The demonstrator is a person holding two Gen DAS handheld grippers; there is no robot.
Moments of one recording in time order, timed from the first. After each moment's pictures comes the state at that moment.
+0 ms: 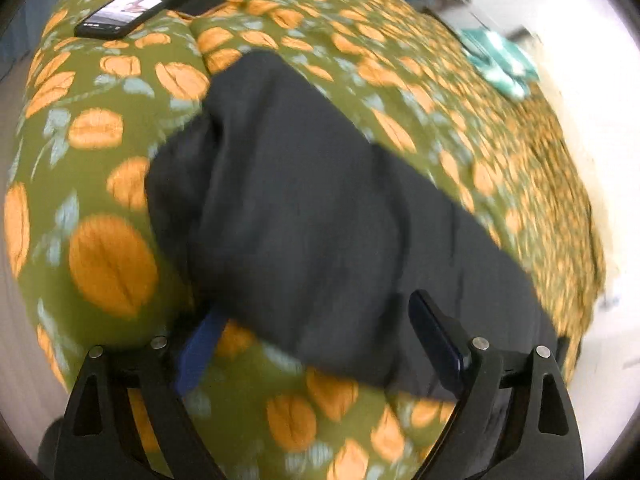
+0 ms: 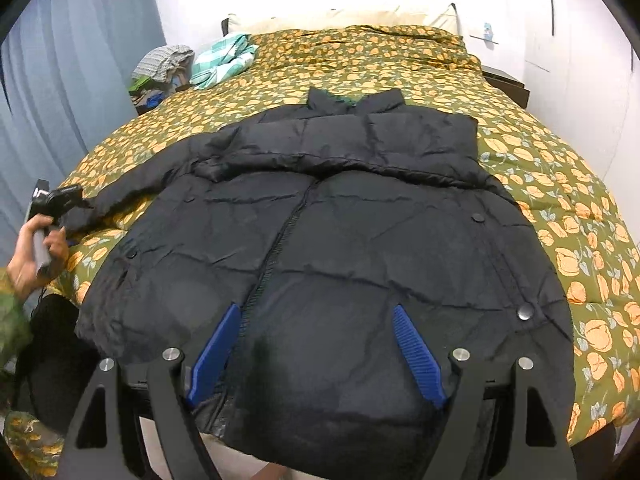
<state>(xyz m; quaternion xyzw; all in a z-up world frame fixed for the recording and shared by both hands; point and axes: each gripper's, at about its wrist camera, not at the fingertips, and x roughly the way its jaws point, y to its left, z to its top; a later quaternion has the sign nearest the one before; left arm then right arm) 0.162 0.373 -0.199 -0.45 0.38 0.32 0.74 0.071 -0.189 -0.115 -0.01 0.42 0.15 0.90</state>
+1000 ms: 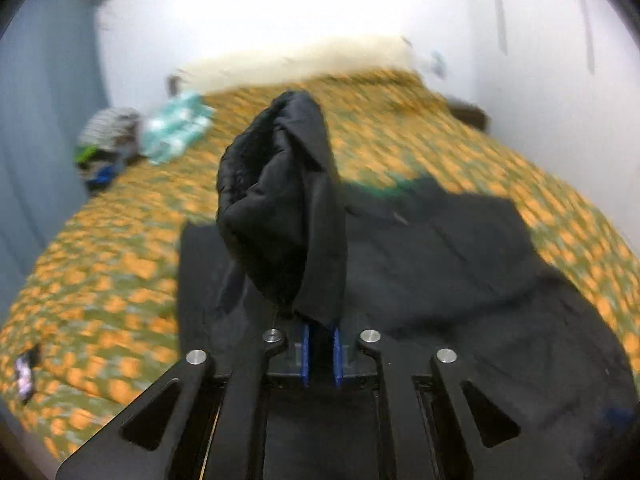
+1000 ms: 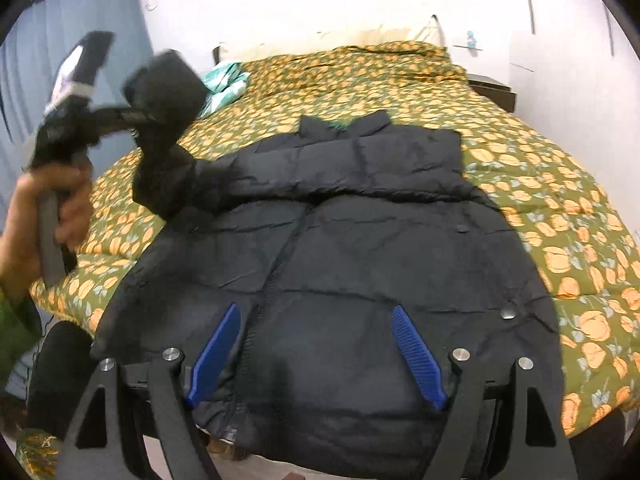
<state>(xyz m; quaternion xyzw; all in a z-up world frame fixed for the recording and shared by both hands) 0.210 -0.019 -0.064 0.06 0.34 -0.01 0.94 0.060 -0.219 -0.098 0.04 0.38 0.12 0.92</state>
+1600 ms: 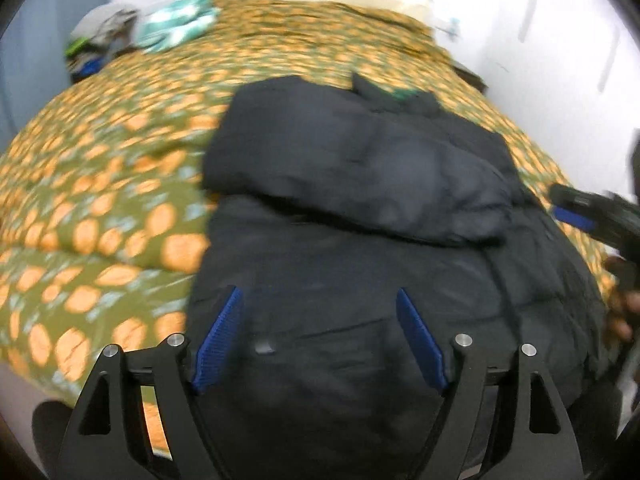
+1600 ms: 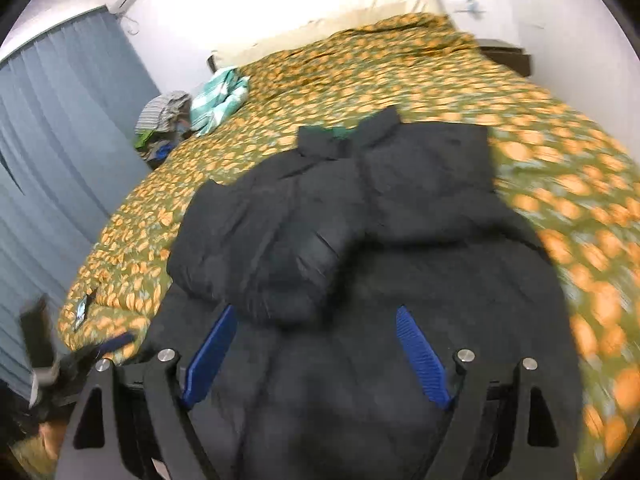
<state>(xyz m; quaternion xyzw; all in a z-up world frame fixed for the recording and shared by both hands) 0.121 0.077 -0.123 -0.07 0.44 -0.01 0.90 0.220 -0.209 -0.102 0.11 0.43 0.18 0.88</state>
